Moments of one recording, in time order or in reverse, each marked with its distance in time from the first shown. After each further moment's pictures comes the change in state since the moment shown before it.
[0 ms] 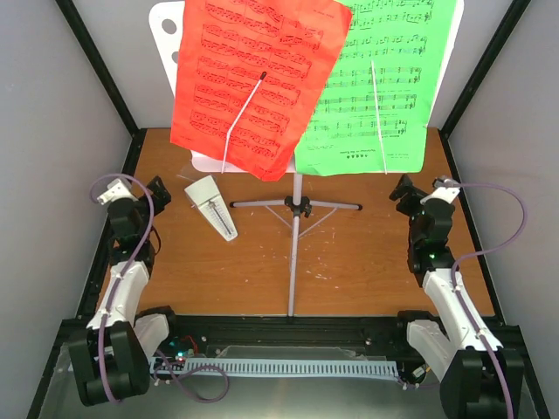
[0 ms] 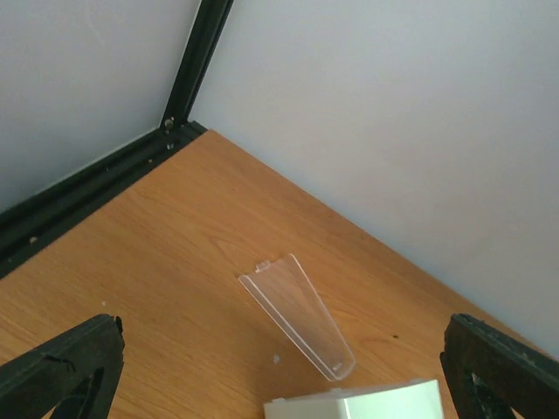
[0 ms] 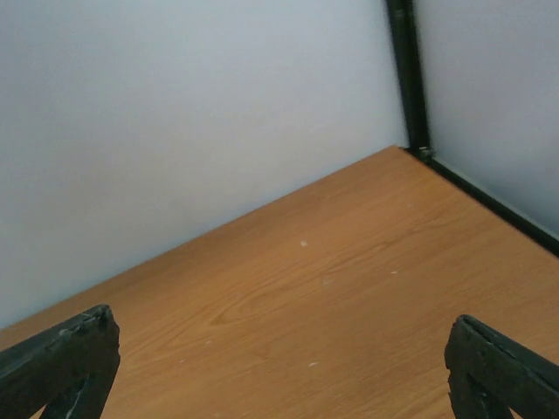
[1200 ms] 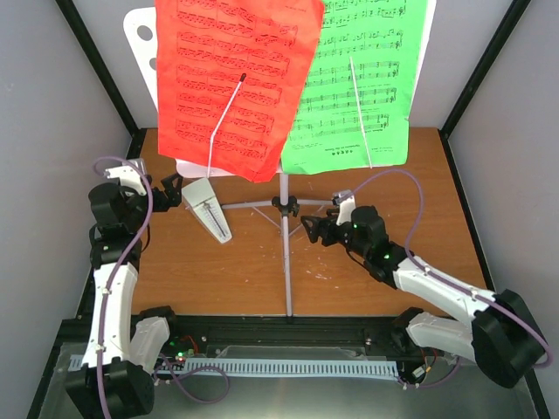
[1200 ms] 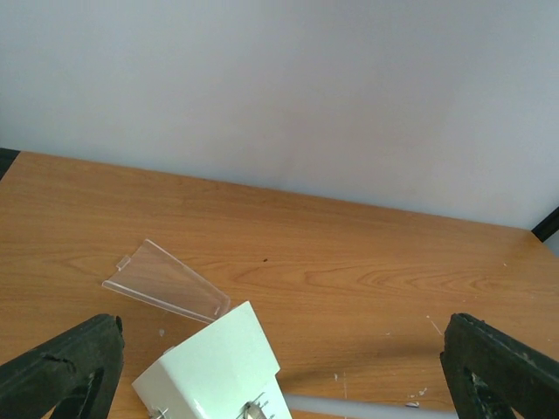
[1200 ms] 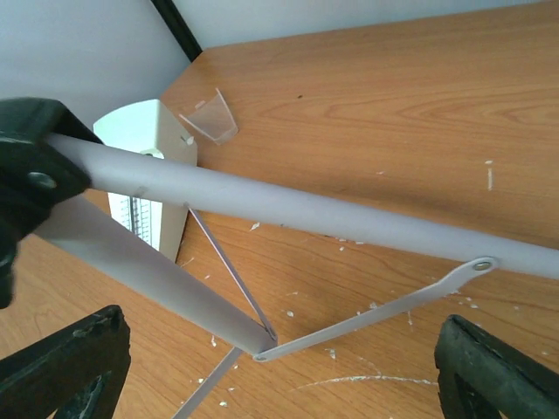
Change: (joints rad) left arm -0.002 -0.146 0.304 -0.501 0.443 0.285; right arm 0.634 0.247 0.046 -0.014 -0.335 -0.014
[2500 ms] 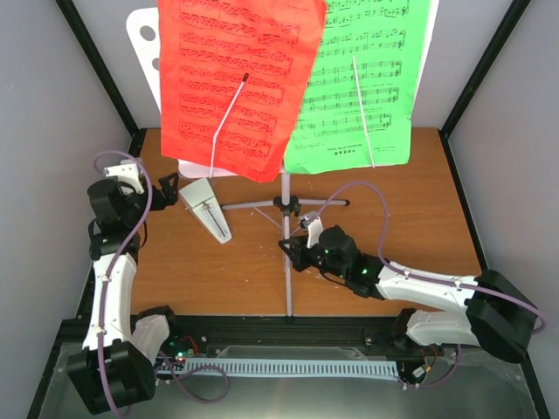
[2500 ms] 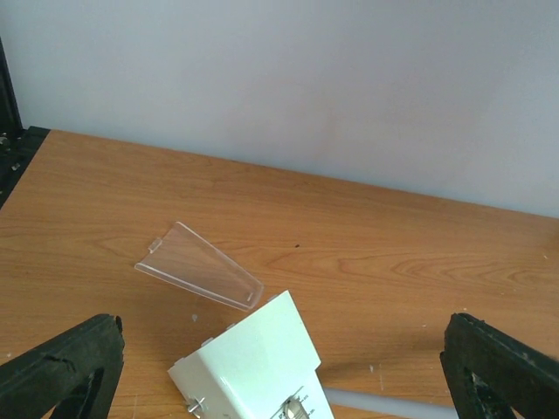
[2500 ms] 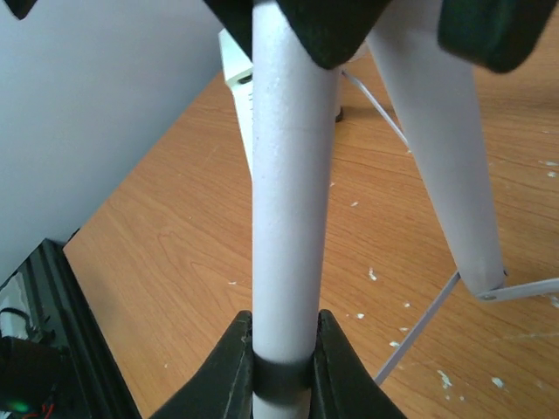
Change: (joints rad) left arm 0.051 0.082 0.002 0.014 0.014 0.045; right arm 0.322 0.069 0.001 0.068 0.075 0.146
